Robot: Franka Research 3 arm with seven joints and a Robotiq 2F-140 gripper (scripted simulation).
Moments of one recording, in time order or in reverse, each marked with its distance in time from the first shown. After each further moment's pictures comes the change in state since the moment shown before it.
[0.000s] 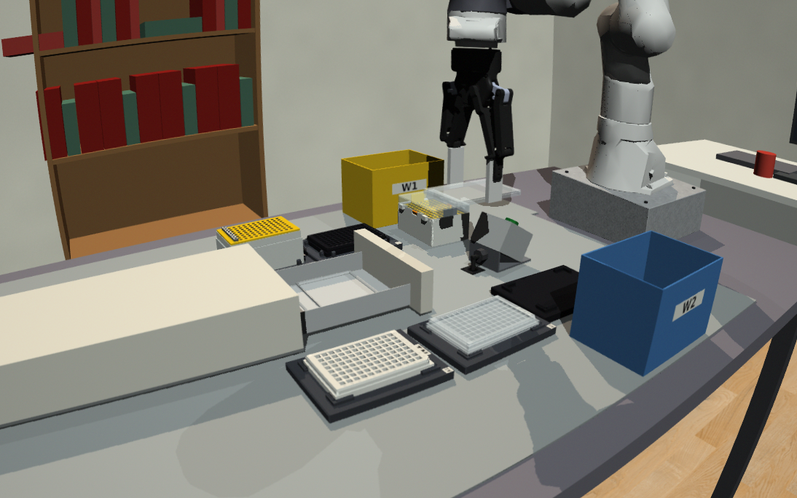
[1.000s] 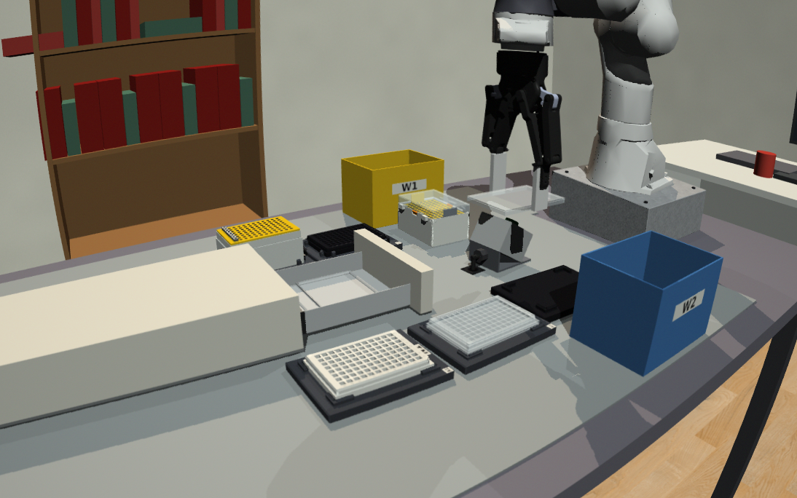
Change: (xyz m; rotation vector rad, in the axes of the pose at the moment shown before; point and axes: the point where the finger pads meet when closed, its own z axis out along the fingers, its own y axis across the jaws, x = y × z) arm -0.033 -0.064 0.001 -0.001 -0.003 0.003
